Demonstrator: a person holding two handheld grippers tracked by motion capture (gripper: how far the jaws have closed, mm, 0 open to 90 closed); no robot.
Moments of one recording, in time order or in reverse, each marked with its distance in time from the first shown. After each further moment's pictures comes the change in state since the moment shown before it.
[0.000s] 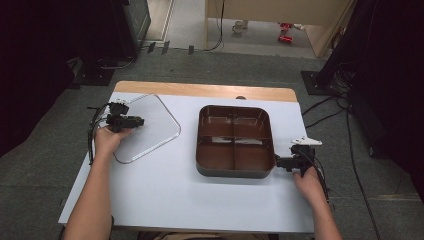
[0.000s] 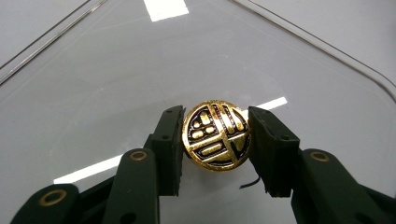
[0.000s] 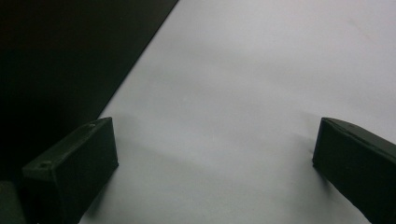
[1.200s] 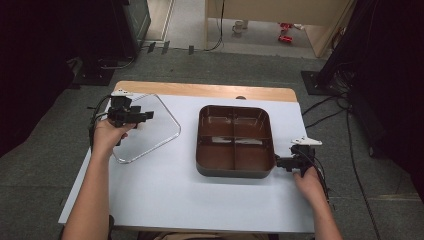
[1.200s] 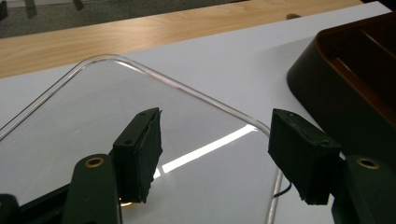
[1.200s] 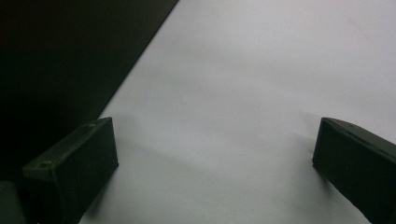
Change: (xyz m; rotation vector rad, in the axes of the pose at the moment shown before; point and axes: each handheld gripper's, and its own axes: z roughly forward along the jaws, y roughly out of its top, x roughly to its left) left arm -0.050 0.029 -0.050 -0.144 -0.102 0.060; right arm 0.000 0.000 0.000 -0.001 0.000 0.000
